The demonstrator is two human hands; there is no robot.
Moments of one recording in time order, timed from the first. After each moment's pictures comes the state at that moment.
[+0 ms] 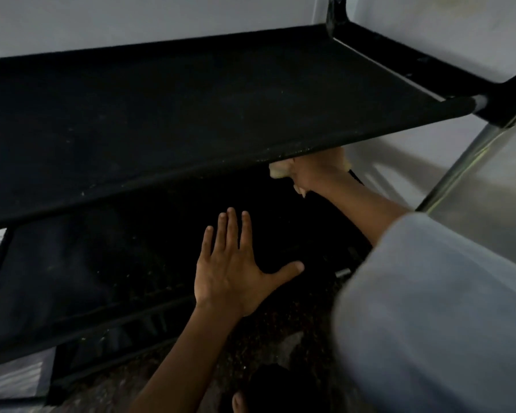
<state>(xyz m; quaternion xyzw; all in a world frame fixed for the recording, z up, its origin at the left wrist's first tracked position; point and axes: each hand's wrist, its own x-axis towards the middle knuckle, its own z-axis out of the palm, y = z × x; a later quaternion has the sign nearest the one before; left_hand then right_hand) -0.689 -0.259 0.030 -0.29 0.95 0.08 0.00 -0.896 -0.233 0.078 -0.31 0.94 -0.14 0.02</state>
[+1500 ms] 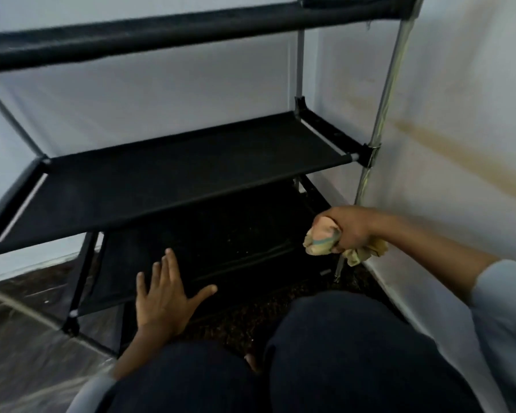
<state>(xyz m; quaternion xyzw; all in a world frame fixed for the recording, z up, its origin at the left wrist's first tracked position) -0.545 -0.280 0.061 -0.43 0.90 0.00 0.00 -0.825 -0.068 0.169 -0.48 0.85 0.00 0.22</state>
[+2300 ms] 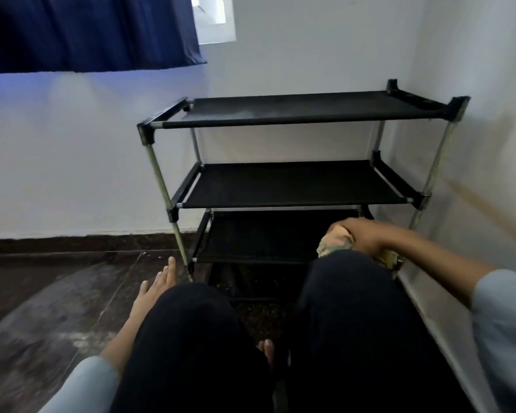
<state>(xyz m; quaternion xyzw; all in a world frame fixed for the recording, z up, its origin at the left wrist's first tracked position) -0.336 -0.262 0.109 -0.53 0.85 0.01 -0.03 -0.711 -0.071 0.261 -0.57 0.80 0.01 0.18</state>
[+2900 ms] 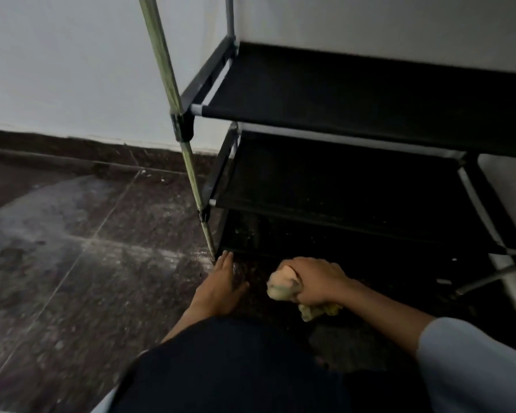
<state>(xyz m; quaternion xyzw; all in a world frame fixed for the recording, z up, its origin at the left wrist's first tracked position) -0.399 -0.299 -0.039 -0.50 0.81 0.33 0.02 -0.594 -0.215 0.037 -0.63 0.71 0.06 0.31</state>
